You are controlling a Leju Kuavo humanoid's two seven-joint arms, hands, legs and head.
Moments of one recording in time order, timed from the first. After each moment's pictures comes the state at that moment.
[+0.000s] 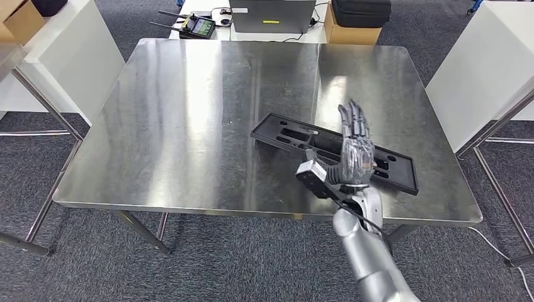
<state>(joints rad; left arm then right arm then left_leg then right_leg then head) -0.11 -0.15 1.30 -0.21 -0.95 0.06 -0.18 -0.38 0.07 0.12 -1.19 0.91 -0.67 -0.44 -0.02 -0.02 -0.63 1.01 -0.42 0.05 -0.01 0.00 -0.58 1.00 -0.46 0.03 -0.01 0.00</state>
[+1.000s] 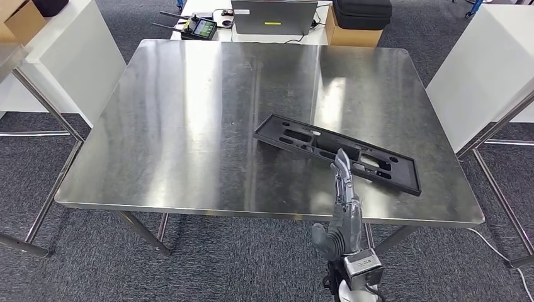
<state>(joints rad) -0.12 -0.19 1.42 -0.21 -0.81 0.25 -0.10 0.05 0.12 0.26 -1.68 0.26 -0.15 -0.68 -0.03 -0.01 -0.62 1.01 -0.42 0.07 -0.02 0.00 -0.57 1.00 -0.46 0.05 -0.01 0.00</state>
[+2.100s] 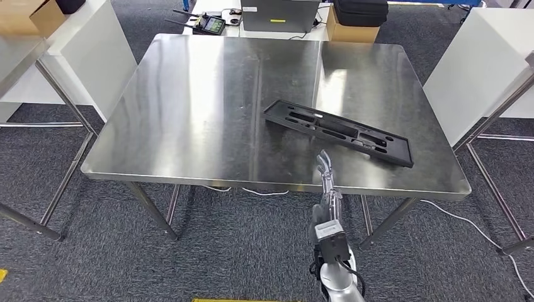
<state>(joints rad) -0.14 -0.24 1.47 -0.21 -0.78 0.35 -0.08 -0.10 0.17 0.21 -1.31 0.29 -0.26 -0.69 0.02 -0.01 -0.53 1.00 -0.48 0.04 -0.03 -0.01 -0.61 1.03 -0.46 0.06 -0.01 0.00</state>
